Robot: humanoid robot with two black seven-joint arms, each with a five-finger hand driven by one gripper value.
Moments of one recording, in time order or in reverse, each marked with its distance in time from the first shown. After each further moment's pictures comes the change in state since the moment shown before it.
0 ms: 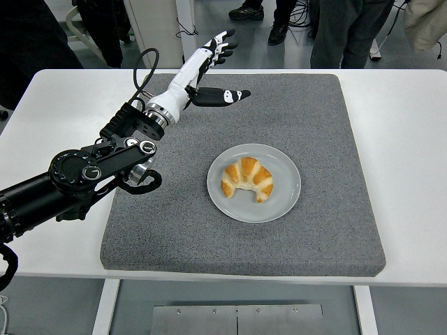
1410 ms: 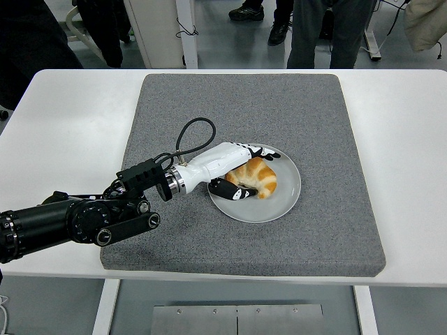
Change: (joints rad) left arm 0.037 -0.008 0.371 0.015 0.603 0.011 -0.077; right arm 0.000 0.000 0.000 -0.002 0.000 0.000 0.000
